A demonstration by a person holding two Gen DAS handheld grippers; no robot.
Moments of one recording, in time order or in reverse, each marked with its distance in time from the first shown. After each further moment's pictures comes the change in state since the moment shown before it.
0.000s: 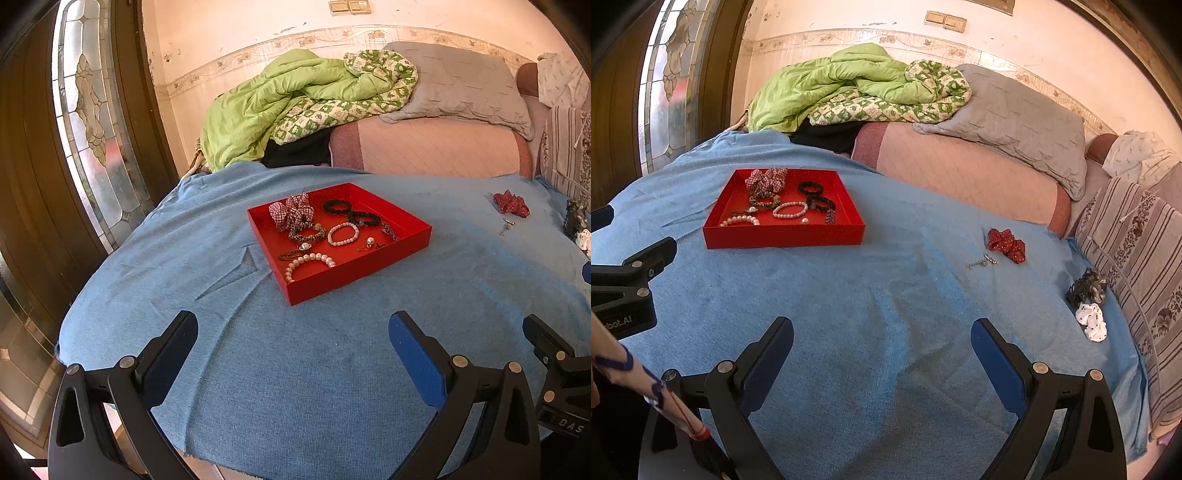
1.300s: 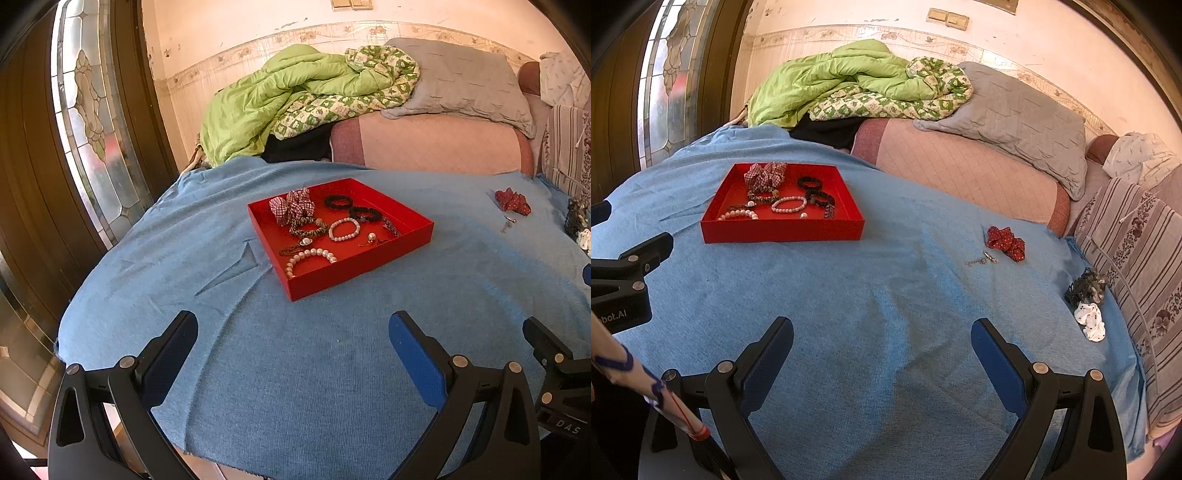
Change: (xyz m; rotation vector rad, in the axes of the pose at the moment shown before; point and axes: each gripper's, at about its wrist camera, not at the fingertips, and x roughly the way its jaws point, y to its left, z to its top) left arm 0.004 0.003 -0.004 0.000 0.015 -0.002; right arm 0.001 -0.004 -0.002 -0.005 0.010 0.000
